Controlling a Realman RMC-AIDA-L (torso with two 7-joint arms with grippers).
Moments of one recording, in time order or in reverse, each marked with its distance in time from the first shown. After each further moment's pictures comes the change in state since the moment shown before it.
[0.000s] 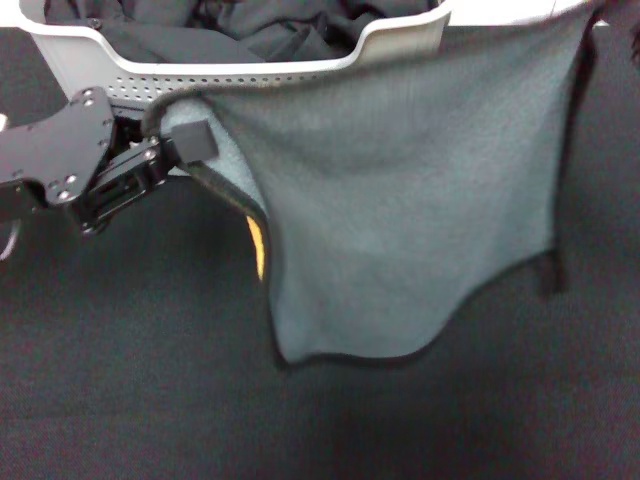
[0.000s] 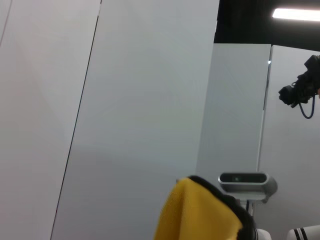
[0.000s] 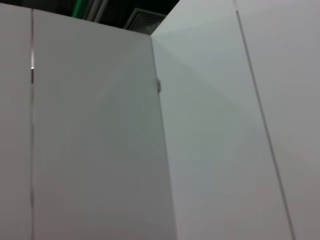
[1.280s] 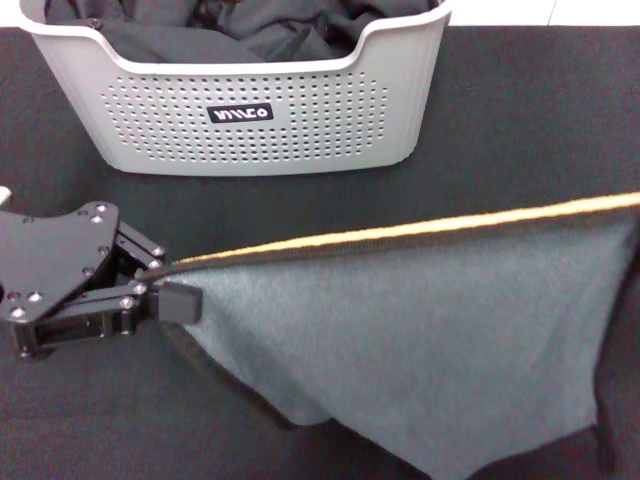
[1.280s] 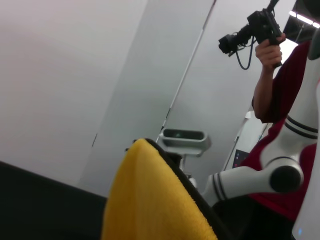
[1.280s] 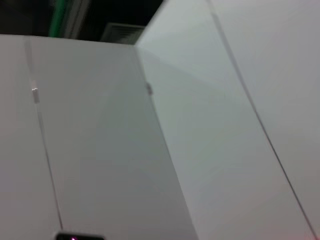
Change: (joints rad) left arm 0.027 0.131 0.289 0.209 -0.027 0.066 -0.302; right arm -0.182 0.024 0.009 0.239 -0.006 0.305 -0.053
